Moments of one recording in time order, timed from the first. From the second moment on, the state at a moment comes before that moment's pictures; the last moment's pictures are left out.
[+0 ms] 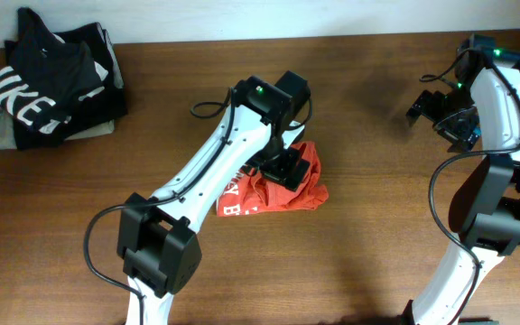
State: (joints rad) left arm -0.64 2.10 2.02 -1.50 0.12 -0.11; right arm -0.26 2.15 1.93 -1.33 -0.03 0.46
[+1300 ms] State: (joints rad) left arm -0.80 2.12 2.04 -1.37 0.33 -0.13; right arm -0.26 2.15 1.93 -1.33 -0.03 0.46
